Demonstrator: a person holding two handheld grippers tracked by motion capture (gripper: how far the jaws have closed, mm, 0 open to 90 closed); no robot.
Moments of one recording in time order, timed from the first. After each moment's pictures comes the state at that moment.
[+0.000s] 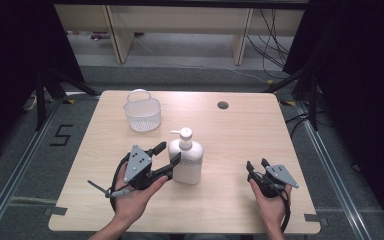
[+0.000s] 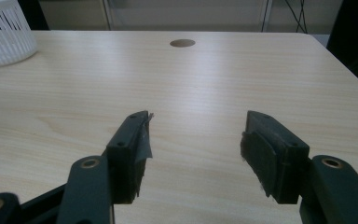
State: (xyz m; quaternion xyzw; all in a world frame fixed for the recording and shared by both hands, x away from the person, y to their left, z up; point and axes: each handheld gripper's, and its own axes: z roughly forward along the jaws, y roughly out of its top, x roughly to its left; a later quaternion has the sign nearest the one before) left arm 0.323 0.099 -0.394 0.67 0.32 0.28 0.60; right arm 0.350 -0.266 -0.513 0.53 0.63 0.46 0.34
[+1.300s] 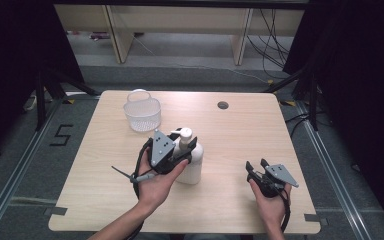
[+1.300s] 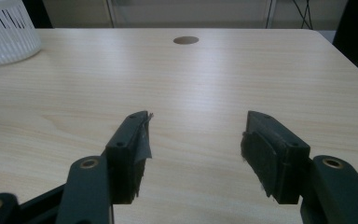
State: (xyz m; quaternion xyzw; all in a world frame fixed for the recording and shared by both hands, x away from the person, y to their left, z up) left arm 0.349 0.055 -0.375 0.67 0.34 0.31 0.58; right arm 0.352 -0.266 -0.513 0.53 0.63 0.47 0.34
